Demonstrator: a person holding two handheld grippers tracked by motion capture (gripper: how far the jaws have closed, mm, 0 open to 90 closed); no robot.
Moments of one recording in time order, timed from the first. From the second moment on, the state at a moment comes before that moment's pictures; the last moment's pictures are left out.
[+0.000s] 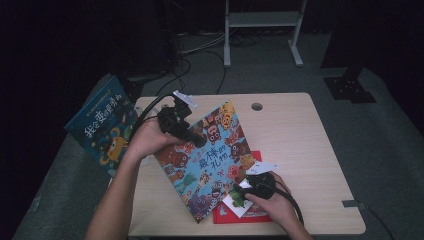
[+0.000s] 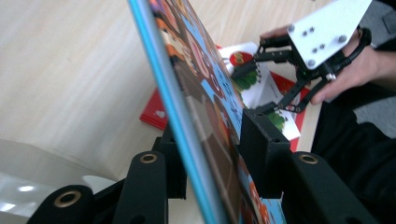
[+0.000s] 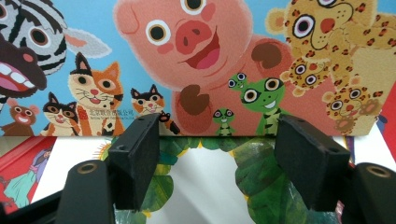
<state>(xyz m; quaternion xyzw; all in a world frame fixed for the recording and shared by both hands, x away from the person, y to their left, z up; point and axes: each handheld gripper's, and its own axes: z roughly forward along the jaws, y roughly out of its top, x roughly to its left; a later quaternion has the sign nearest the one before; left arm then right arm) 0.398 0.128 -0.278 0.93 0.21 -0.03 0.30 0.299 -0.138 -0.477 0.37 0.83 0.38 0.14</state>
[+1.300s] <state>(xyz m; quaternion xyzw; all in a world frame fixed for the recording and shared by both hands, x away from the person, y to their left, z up) 0.397 0.133 -0.247 0.94 0.24 -0.01 0.23 0.302 -0.142 -0.483 0.34 0.83 0.41 0.15</state>
